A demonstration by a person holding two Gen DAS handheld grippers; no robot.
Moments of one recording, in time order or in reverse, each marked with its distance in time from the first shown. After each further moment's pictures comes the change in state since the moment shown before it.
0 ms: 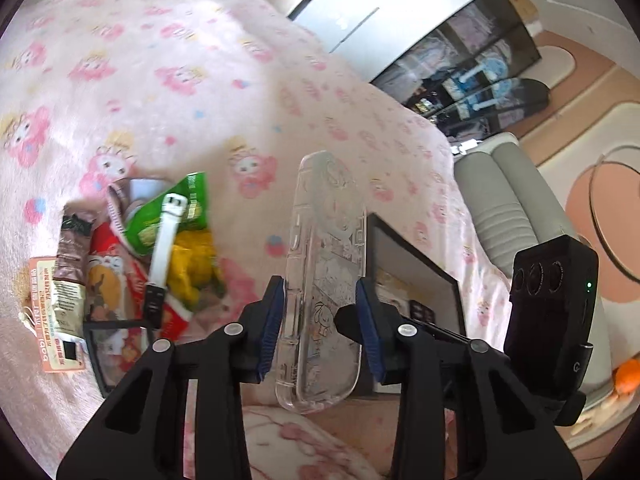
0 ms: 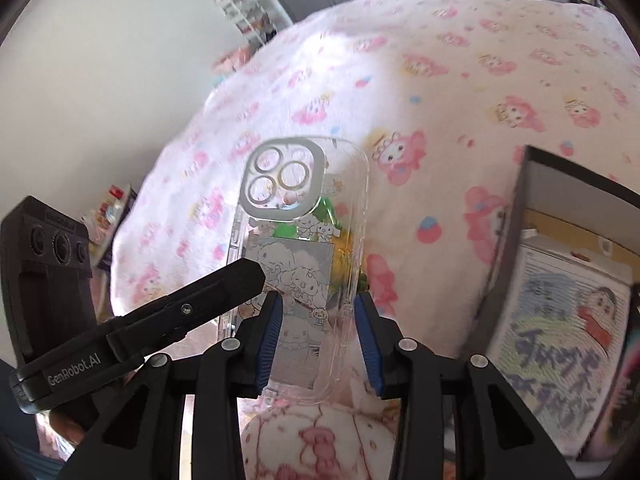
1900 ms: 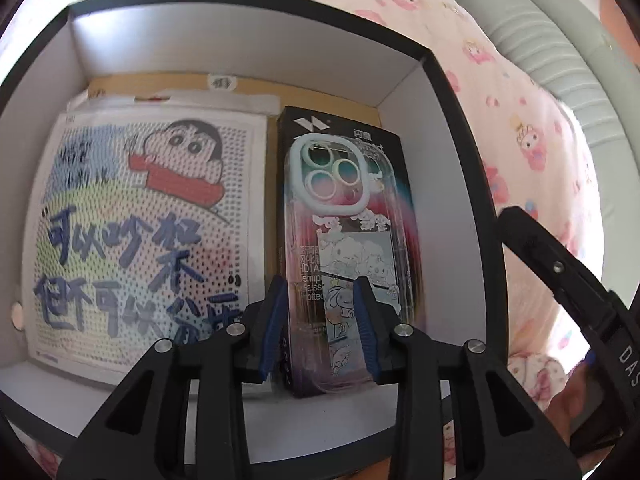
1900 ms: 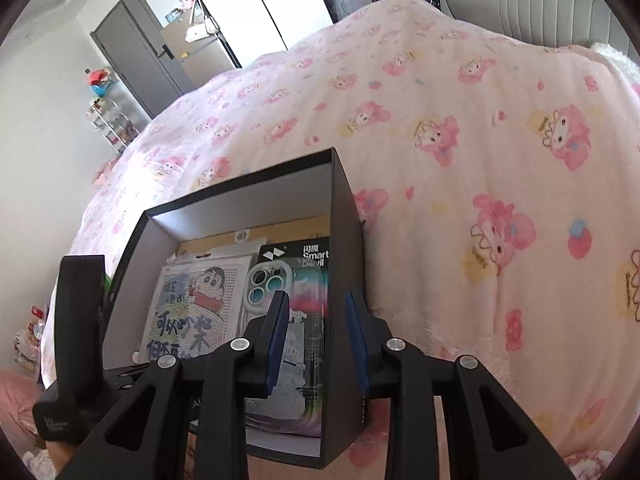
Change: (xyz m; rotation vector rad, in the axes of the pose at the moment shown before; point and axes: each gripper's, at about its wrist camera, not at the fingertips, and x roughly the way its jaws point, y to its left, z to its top) left arm 0.240 -0.212 -0.167 0.261 0.465 0.207; right arm -0.177 -0.283 -0.100 0.313 -0.264 -0.354
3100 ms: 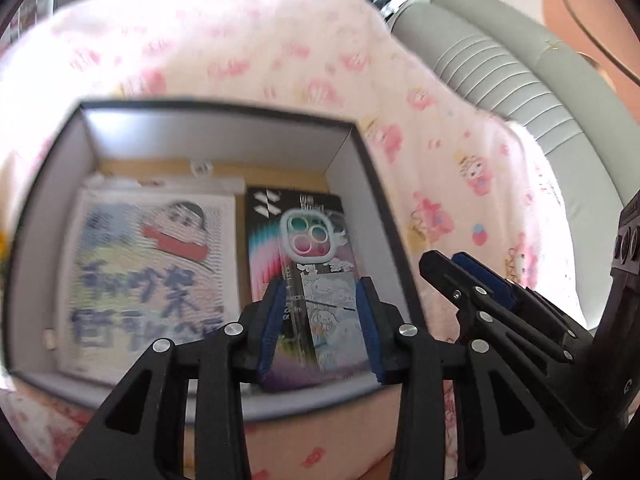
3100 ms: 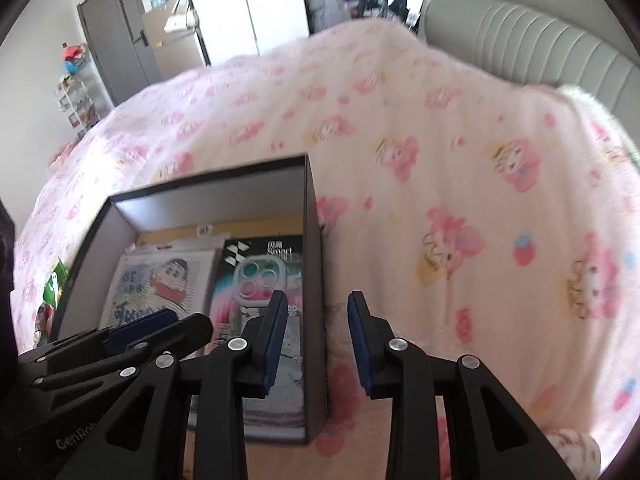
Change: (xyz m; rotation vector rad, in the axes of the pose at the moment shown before) left arm -0.088 -0.008 -0.023 0.115 -0.249 -0.040; right arm -0.030 0.029 -0.020 -0.065 -0.079 -0.244
